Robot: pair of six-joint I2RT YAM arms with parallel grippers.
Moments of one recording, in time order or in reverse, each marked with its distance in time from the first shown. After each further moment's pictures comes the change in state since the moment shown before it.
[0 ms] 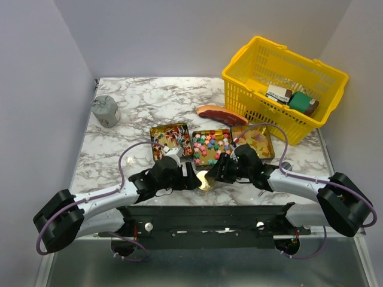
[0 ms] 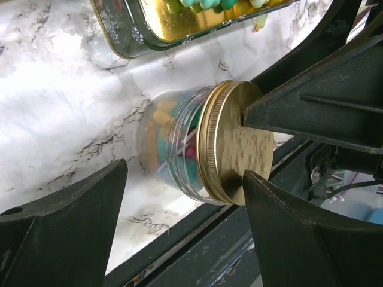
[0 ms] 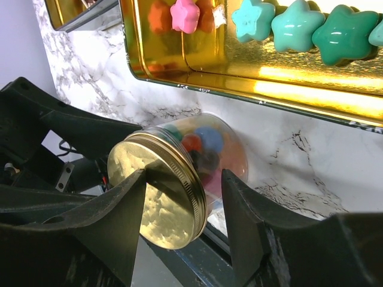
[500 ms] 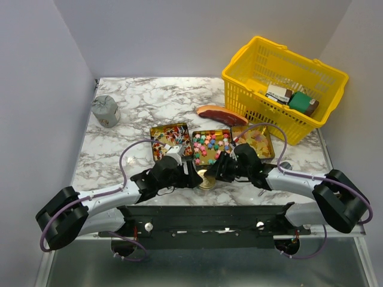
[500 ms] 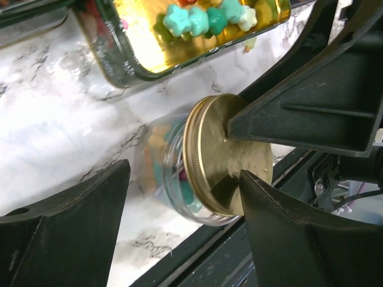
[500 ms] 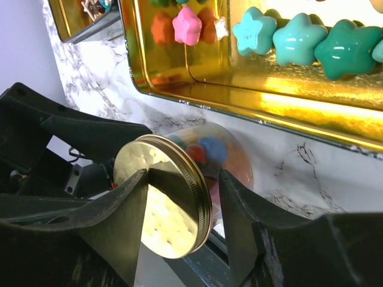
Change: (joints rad) left arm 0.000 0.047 -0.015 0.127 -0.030 0.045; right arm -0.013 0.044 0.005 0.052 -0.012 0.031
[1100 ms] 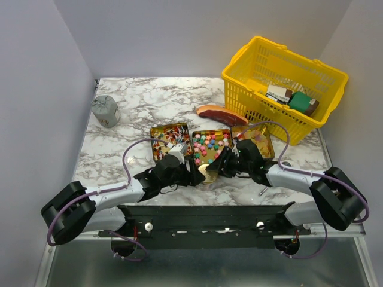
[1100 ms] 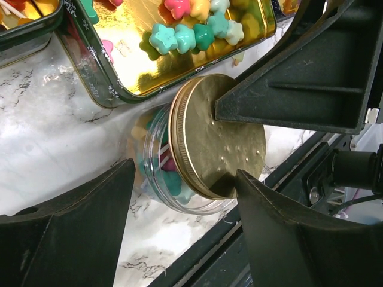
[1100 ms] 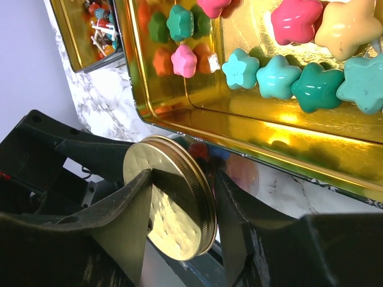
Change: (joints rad) left arm 0.000 0.064 0.007 0.096 0.005 0.006; right arm -0.064 0.028 0.026 0.009 -0.021 0.020
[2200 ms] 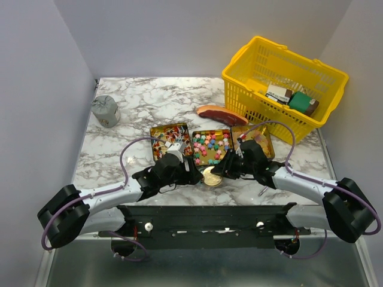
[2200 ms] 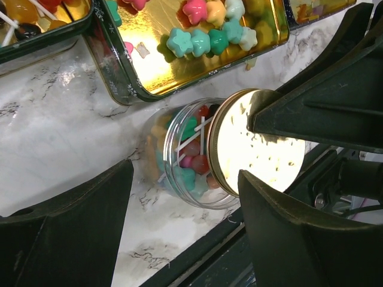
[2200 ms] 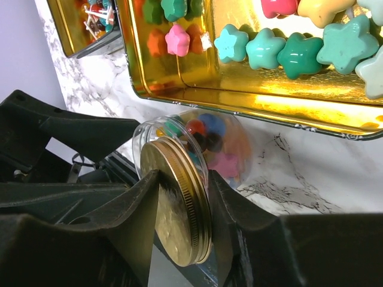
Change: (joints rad) left arm -0.002 -0.051 0.039 -0.129 -0.058 -0.008; right arm -0.011 -0.127 0.000 -0.159 0.009 -0.042
